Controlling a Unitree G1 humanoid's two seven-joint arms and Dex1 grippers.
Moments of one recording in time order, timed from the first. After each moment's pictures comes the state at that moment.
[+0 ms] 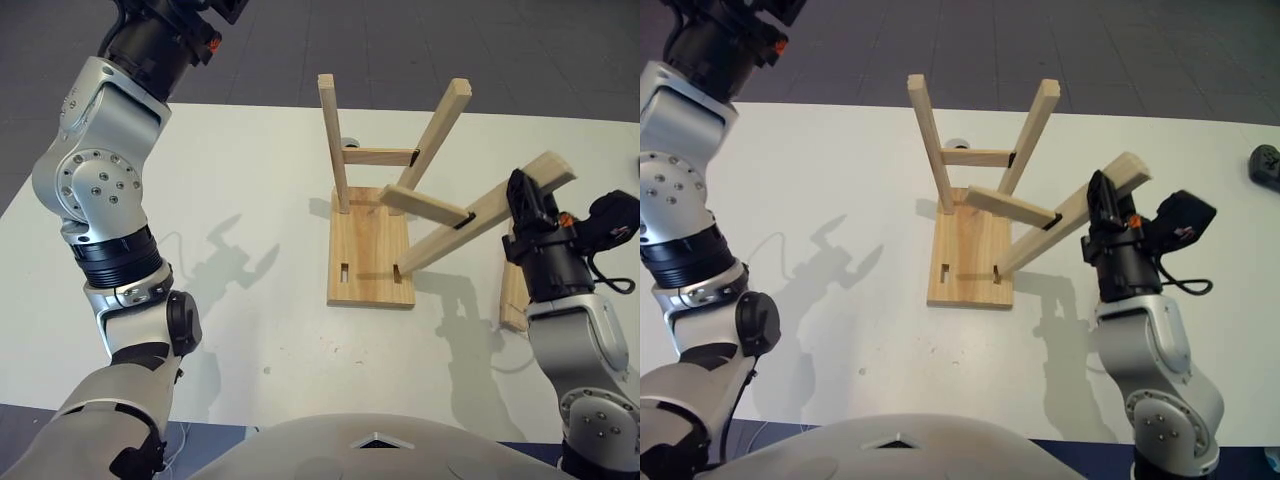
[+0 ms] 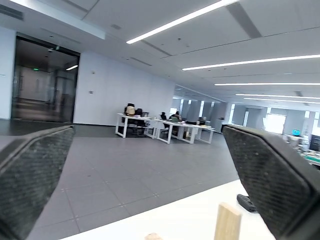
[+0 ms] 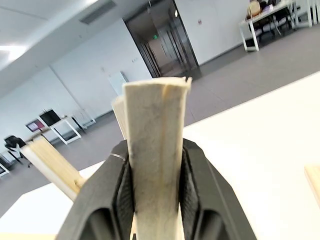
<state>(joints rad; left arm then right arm) -0.78 0.33 0.30 -0.15 -0.75 0.66 -0.27 0.26 -0.39 -0.18 -0.93 1.09 0.40 -0.51</state>
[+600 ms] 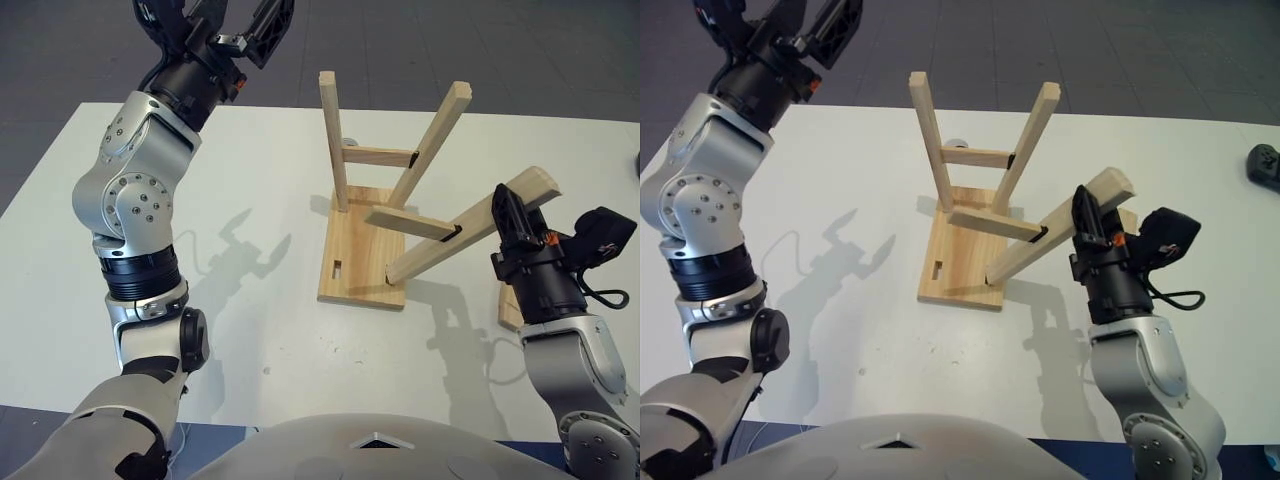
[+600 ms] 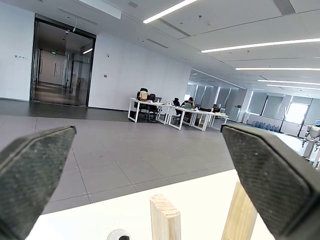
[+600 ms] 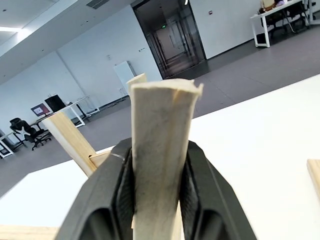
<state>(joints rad) -0.70 0.29 0.22 -0.18 -0.70 0.64 -0.25 0.31 -0.45 -0.12 -0.97 0.94 0.44 -0.43</state>
